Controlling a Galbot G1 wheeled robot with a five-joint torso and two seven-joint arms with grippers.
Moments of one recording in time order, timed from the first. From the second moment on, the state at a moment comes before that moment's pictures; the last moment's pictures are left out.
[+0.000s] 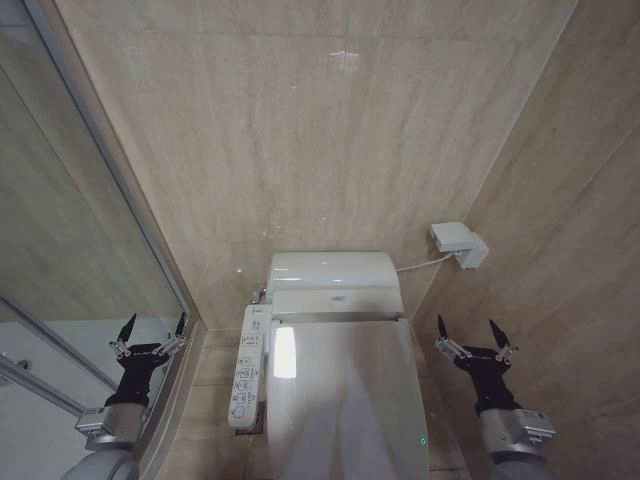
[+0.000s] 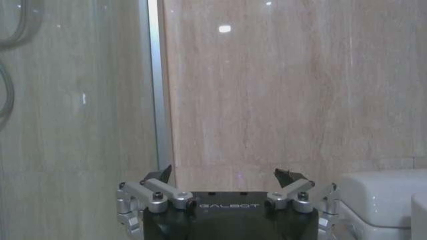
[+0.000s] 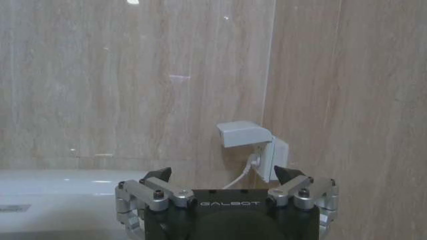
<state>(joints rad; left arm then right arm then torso) 1.52 -1.20 -0.70 -1.98 -0.32 -0.21 -0.07 -1.68 1.37 0.70 2.22 0.19 0.03 0.21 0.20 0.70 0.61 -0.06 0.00</state>
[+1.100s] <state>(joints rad) 1.53 -1.20 -0.71 -1.98 -0.31 -0.21 -0.07 -1.68 1.37 0.70 2.22 0.19 0.03 0.21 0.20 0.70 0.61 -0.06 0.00</state>
